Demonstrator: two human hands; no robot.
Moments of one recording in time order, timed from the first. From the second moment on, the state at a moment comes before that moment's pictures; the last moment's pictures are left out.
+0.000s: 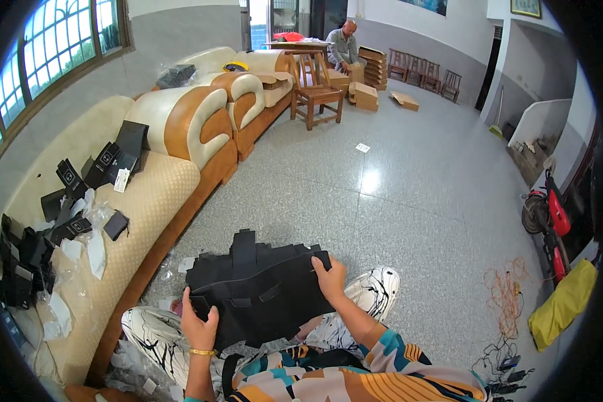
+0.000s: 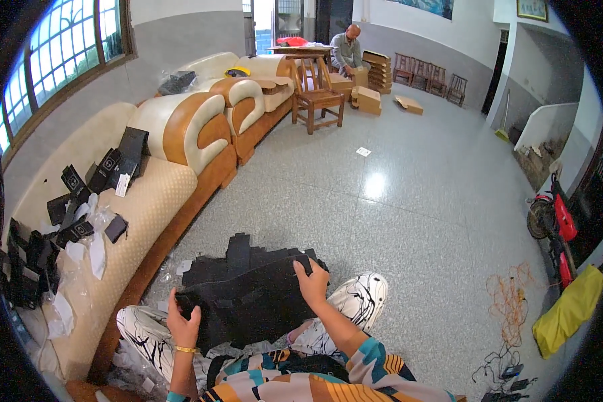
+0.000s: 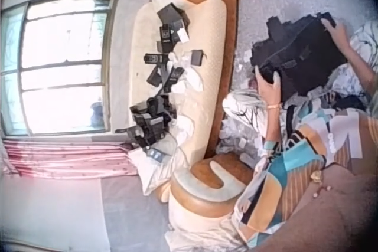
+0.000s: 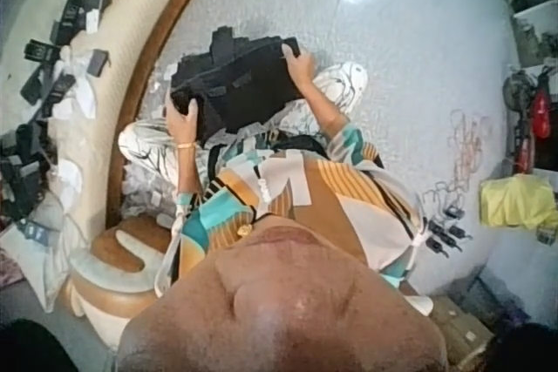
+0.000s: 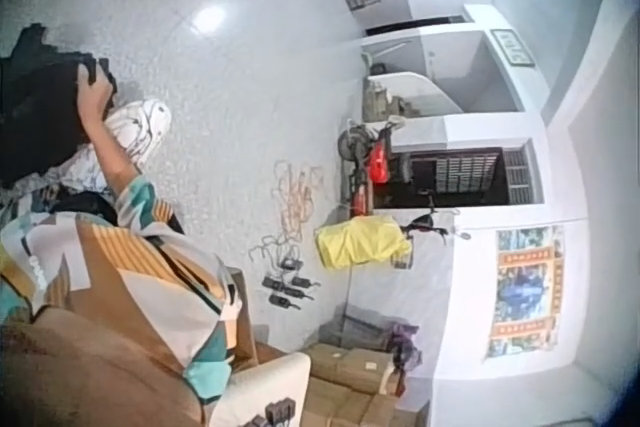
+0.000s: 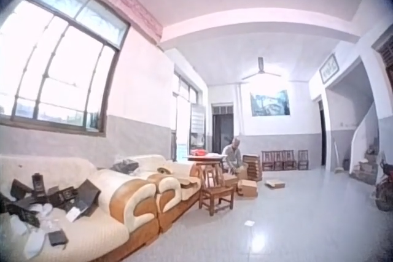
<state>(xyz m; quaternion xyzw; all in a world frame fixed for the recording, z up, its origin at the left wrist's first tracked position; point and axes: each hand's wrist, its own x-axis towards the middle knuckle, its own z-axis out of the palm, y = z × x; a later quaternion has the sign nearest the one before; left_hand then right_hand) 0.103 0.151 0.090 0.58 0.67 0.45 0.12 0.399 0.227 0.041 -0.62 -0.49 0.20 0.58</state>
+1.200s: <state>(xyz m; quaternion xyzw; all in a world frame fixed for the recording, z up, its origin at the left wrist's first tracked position) 0.041 0.182 0.055 0.11 0.40 0.59 0.69 0.455 0.268 -0.032 -0.68 -0.39 0.52 0.34</state>
